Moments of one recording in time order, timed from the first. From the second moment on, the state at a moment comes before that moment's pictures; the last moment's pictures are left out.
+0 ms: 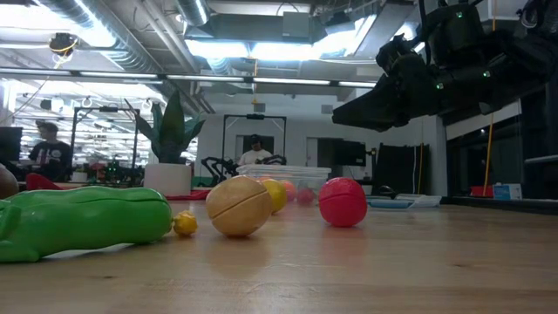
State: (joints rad) left arm -0.97 1.65 1.25 -1.11 -0.45 -1.98; right arm -0.04 1.46 0.36 0.90 0.07 -0.01
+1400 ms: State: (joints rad) left arm -0.77 1.65 1.04 -0.97 -0.25 -2.11; right arm -0.04 1.46 0.36 0.89 0.07 0.00
